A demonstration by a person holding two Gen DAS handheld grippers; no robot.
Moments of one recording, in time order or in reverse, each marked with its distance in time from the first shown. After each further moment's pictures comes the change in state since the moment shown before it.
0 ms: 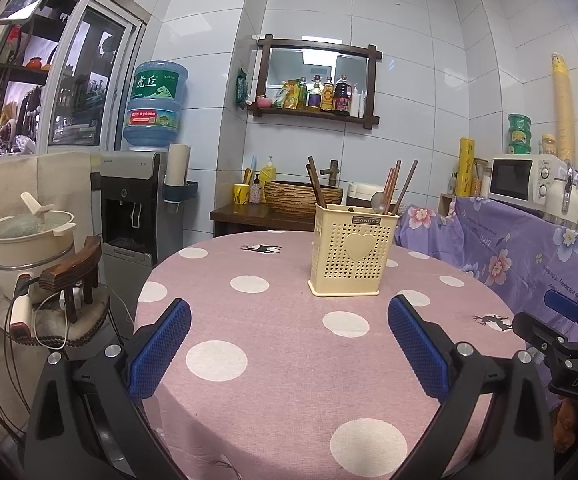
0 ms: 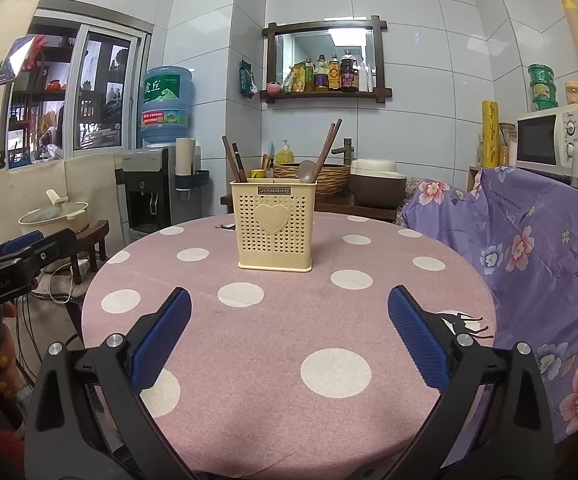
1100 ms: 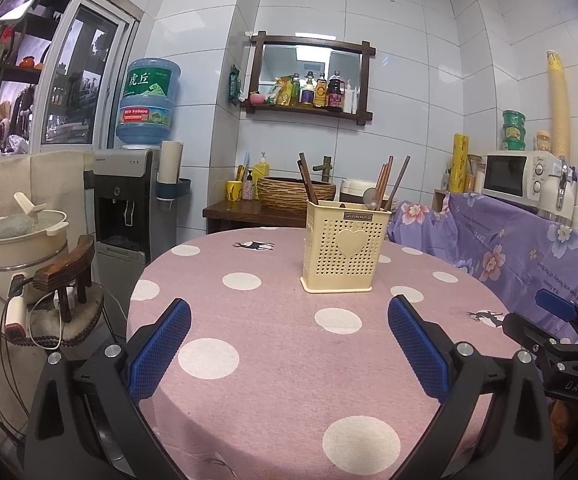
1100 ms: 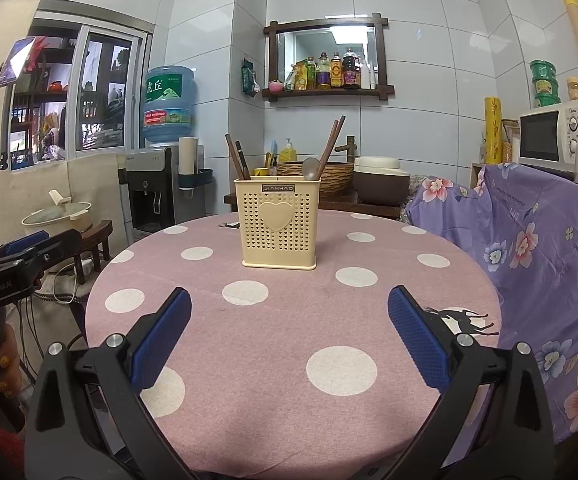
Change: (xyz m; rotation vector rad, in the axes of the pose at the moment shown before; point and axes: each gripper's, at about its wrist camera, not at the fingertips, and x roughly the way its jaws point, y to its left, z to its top) left arm 0.001 -0.005 0.000 0.005 0.011 -0.024; right arm 0.001 0.005 -0.003 0.000 0.007 0.008
